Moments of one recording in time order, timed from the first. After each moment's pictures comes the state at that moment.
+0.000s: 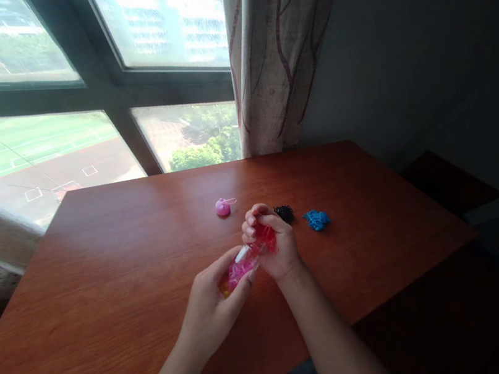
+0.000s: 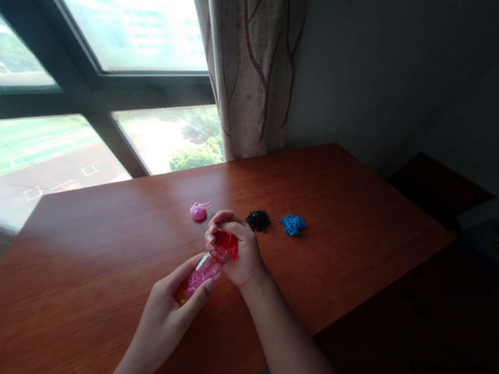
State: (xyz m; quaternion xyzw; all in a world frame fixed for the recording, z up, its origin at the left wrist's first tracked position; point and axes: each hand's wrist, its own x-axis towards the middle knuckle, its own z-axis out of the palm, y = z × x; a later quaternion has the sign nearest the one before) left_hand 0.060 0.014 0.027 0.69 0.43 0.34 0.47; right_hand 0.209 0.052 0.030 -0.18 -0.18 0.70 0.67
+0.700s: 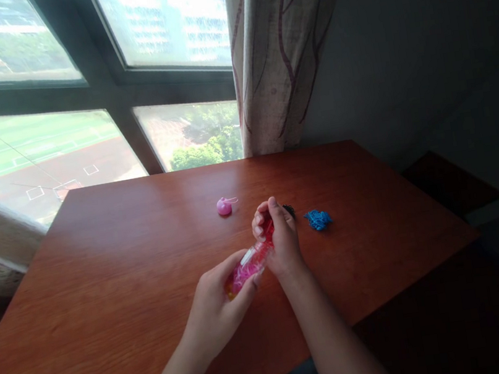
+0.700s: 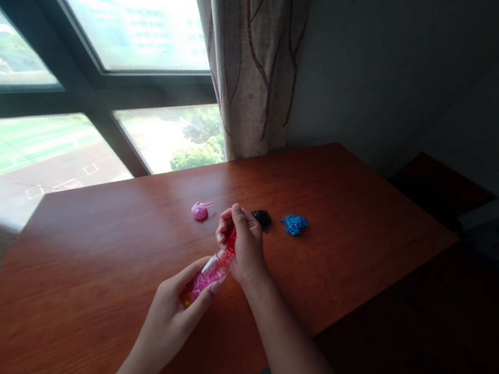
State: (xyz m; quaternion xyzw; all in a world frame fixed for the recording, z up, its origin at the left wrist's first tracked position) left_hand 0.062 0.011 0.035 0.72 0.42 0.31 0.46; right_hand 0.204 0.058 0.027 -0.32 -0.21 0.55 0.74
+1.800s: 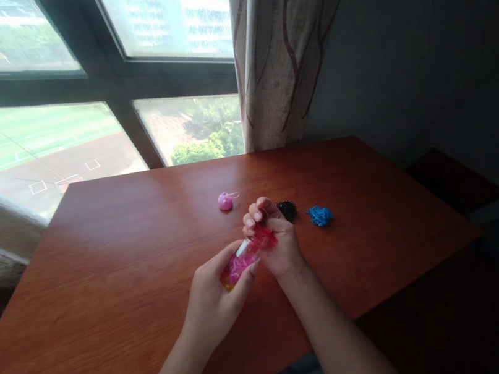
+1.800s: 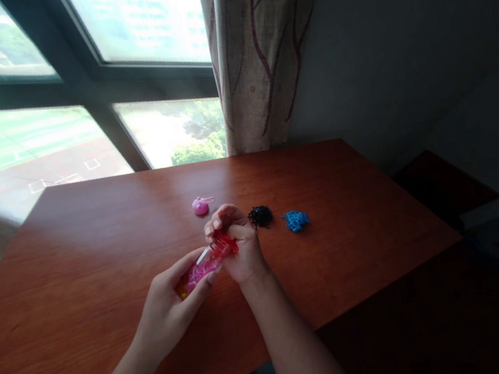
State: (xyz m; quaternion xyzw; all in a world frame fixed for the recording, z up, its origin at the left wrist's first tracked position) left_hand 0.061 0.010 0.030 0.71 0.45 0.35 0.42; right_hand 0.202 0.050 0.033 -0.19 -0.20 0.67 0.69
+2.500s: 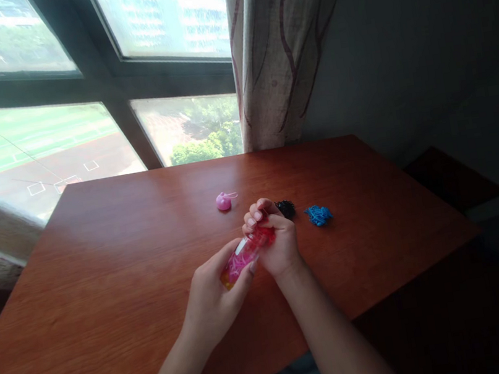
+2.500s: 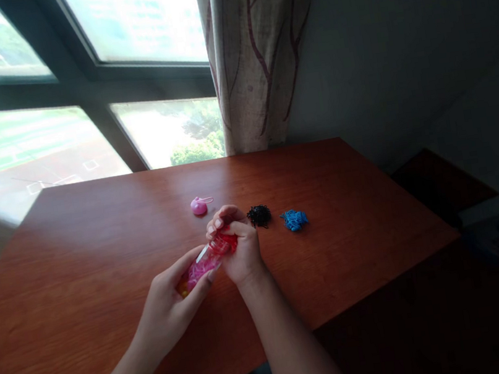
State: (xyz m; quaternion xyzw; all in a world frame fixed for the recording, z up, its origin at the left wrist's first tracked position) left_hand 0.062 0.012 0.026 0.71 0.46 0.34 0.40; right_hand 0.202 0.050 0.031 -0.22 -0.17 0.65 0.70
